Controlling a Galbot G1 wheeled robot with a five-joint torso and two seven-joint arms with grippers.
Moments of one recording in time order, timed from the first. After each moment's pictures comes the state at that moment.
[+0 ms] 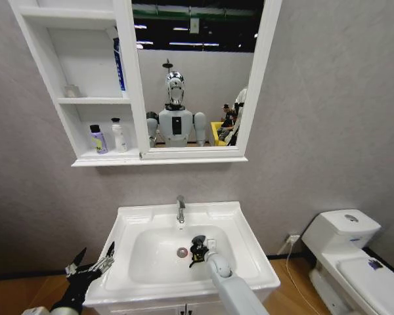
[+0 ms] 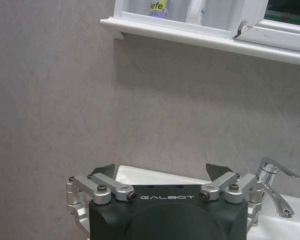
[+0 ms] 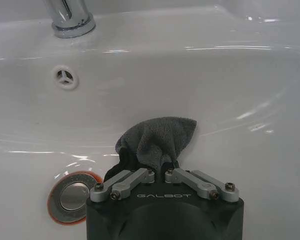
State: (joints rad) left arm 1.75 -1.44 -0.87 -2.36 -0.50 0.18 0.05; right arm -0.81 1.50 0.12 1.21 0.38 -0.50 0.21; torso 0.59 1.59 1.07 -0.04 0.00
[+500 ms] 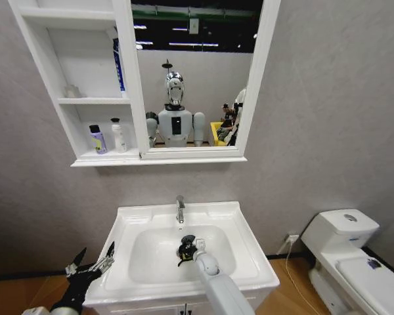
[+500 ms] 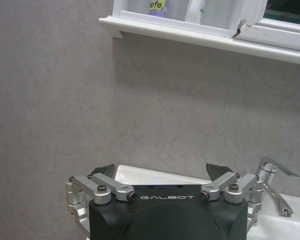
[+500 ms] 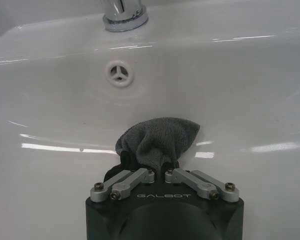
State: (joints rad) left arm 1.75 -1.44 -0.87 -2.36 -0.50 0.18 0.05; right arm -0.77 1.59 0.10 1.11 0.34 -0.45 0.16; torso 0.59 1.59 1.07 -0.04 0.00
